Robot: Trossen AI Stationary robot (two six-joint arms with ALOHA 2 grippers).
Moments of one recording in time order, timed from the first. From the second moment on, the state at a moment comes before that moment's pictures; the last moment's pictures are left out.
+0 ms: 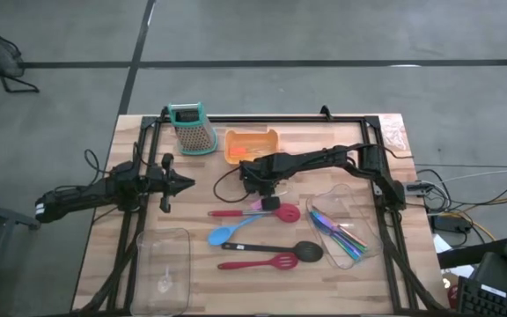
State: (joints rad) left arm 0.21 0.07 0.03 -0.02 0.16 -0.04; right arm -0.09 2.20 1.61 -0.77 0.03 -0.26
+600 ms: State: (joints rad) left arm 0.21 0.07 0.03 -0.02 0.16 -0.04; right arm -0.06 2.20 1.77 -0.90 0.02 -0.24
